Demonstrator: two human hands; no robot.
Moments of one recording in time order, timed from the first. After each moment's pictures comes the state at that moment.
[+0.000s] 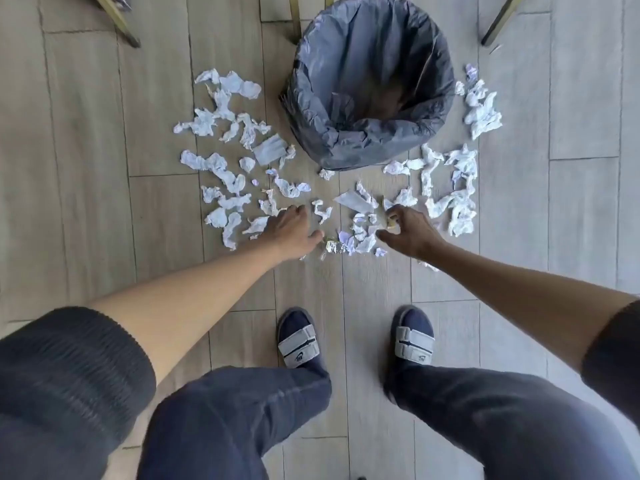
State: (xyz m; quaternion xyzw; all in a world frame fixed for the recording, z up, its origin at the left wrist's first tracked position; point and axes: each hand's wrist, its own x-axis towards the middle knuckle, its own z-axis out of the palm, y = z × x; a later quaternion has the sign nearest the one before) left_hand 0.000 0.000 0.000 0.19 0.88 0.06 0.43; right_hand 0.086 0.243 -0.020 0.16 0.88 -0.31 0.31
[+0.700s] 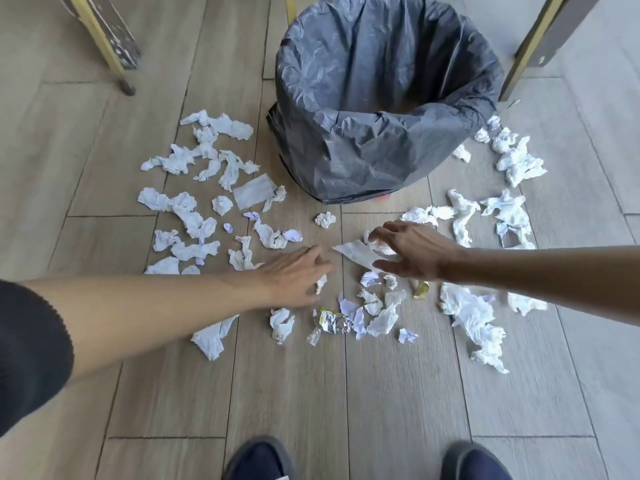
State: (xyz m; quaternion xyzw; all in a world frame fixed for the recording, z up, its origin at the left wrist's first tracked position) left_hand -0.009 0.008 -0.223 0.49 0.85 -0.01 0.22; right_hand 0.033 0.280 -0.208 -0.21 0.97 -0.07 0.14
